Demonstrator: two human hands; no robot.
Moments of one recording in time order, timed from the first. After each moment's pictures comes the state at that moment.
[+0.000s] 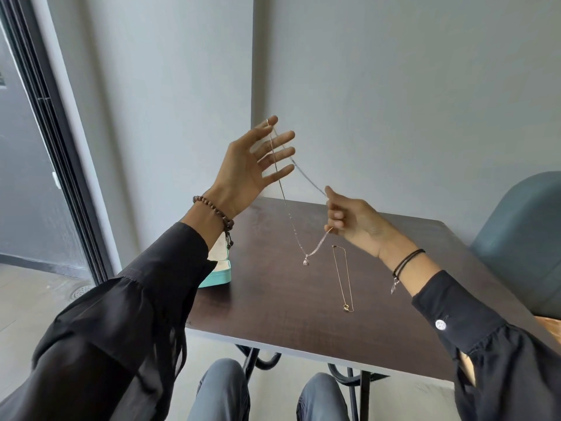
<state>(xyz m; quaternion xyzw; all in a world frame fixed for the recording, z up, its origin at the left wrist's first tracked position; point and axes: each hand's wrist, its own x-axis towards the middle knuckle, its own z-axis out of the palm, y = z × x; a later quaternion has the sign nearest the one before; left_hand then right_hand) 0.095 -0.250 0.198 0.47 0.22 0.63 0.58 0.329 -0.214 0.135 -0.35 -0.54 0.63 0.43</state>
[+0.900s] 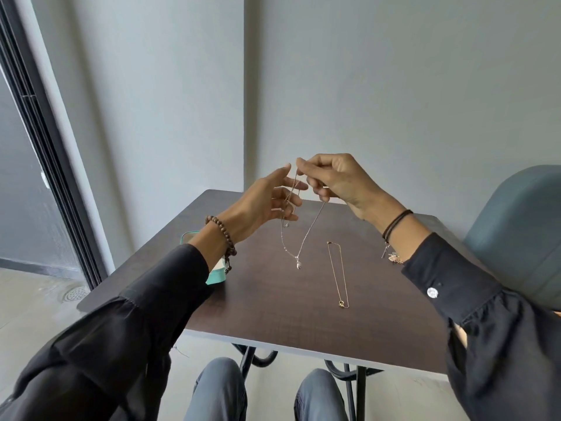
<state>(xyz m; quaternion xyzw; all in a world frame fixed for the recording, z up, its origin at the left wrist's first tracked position) 0.120 -0.244 0.158 0.57 0.40 0.47 0.54 0.301 -0.223 0.191 -0.37 -0.74 0.36 0.43</state>
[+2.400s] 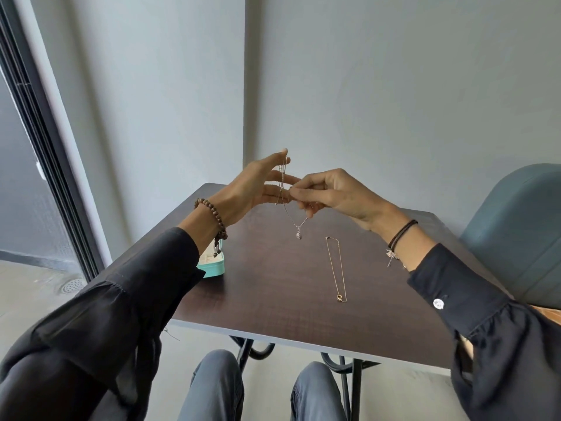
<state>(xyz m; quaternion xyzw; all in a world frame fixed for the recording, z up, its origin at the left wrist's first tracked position) 0.108 -0.249 0.171 0.60 0.41 0.47 0.50 0.309 -0.234 0.172 -0.34 -0.79 0.40 0.32</state>
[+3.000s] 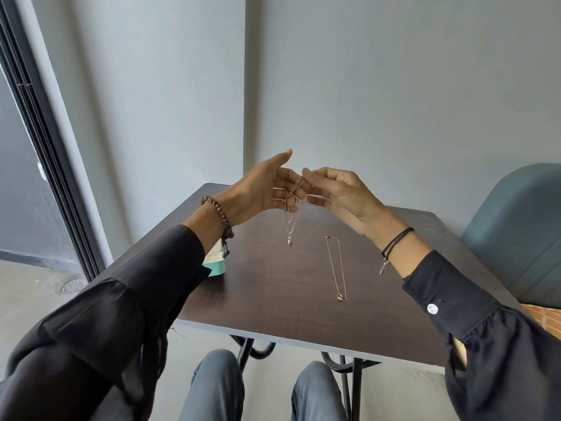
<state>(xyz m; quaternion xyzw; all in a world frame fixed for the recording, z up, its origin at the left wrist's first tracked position) 0.117 -0.251 0.174 0.59 0.40 0.43 0.55 0.307 -0.227 0.159 -0.33 -0.65 0.52 0.44</state>
